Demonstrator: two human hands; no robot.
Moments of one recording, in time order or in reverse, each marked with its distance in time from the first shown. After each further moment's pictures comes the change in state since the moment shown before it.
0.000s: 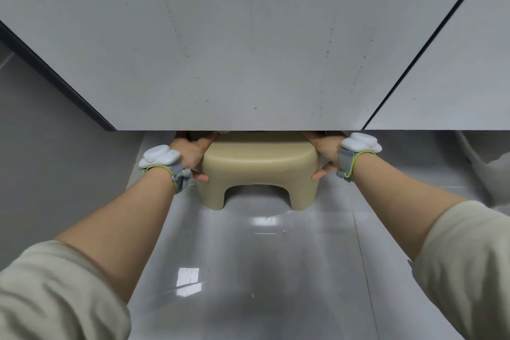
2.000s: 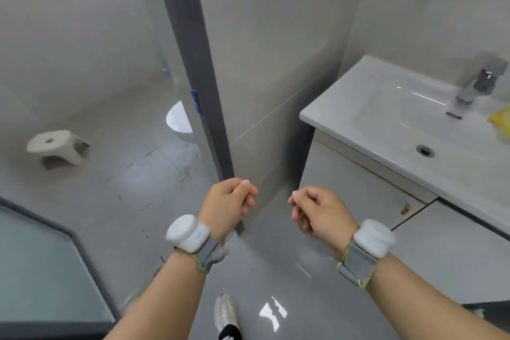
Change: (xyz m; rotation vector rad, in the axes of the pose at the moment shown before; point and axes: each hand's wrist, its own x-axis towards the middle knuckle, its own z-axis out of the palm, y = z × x) left_hand -0.811 0.172 -0.304 -0.749 0.607 0.088; right_hand -0.748 -0.351 -0.028 0.213 -0.211 -0.644
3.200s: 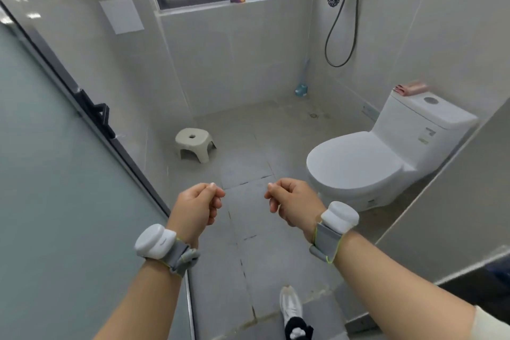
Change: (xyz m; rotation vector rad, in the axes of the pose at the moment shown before) left_hand 0.180 -0.030 -0.481 -0.225 0.621 -0.060; right_hand 0.254 -0.207 0.468 -0.126 -0.537 -0.140
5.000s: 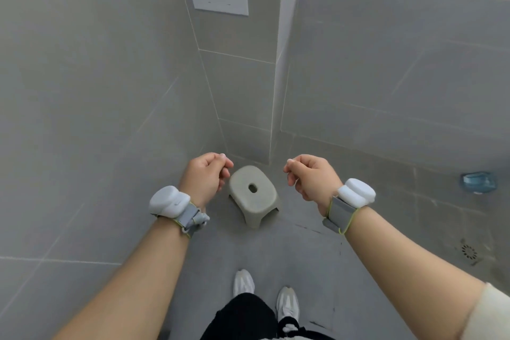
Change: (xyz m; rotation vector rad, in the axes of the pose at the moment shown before) left_hand 0.929 0.142 -0.148 -0.081 0.582 -0.188; right_hand 1.010 -0.249 0.213 -0.213 -0.491 0.075
